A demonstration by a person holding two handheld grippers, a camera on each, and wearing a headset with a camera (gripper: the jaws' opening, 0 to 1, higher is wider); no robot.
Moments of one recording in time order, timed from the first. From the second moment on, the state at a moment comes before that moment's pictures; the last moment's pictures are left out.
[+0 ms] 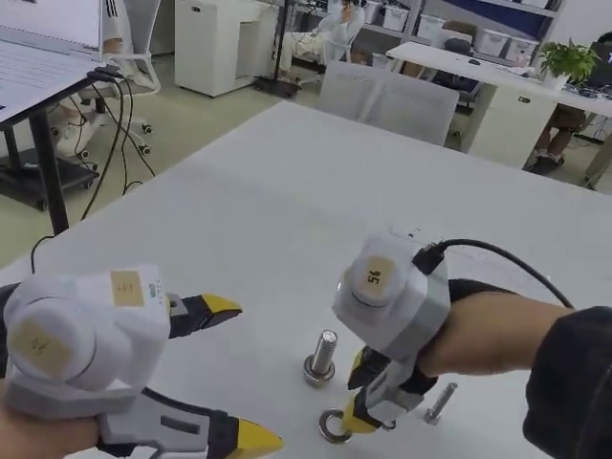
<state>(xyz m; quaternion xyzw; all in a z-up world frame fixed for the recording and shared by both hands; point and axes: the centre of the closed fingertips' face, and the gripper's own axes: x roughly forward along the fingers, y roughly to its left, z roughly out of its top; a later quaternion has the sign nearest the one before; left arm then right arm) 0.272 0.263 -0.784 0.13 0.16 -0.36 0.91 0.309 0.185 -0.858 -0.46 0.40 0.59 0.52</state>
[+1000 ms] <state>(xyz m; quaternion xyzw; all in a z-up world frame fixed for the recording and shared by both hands) 0.272 0.261 -0.782 0.14 0.16 -0.36 0.91 0.302 0.187 -0.875 -0.46 0.40 0.59 0.53</state>
